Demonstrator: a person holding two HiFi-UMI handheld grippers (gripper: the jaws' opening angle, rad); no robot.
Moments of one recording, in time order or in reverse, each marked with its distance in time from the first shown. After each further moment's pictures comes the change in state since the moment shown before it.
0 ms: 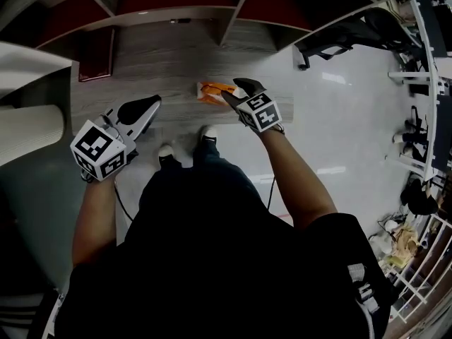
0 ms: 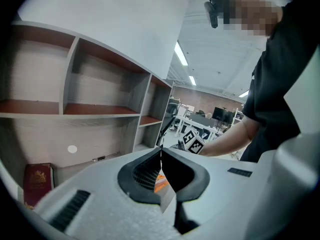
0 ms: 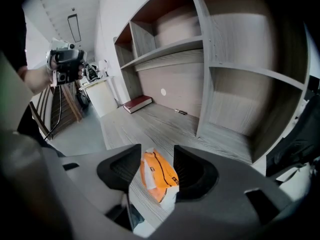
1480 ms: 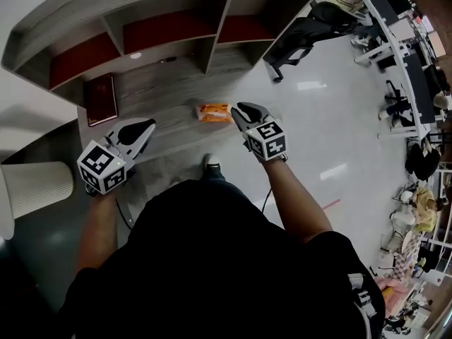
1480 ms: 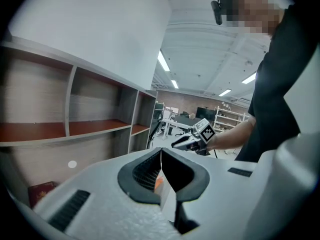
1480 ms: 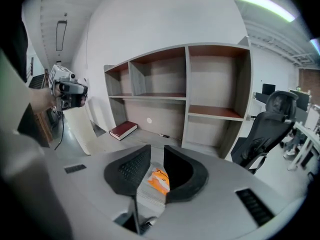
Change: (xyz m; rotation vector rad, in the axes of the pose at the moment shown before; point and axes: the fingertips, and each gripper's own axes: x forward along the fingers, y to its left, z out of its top) left arm -0.086 -0.003 0.020 0.131 -0.047 -0.173; right arm -0.120 0.074 0.064 0.134 -0.242 -0.328
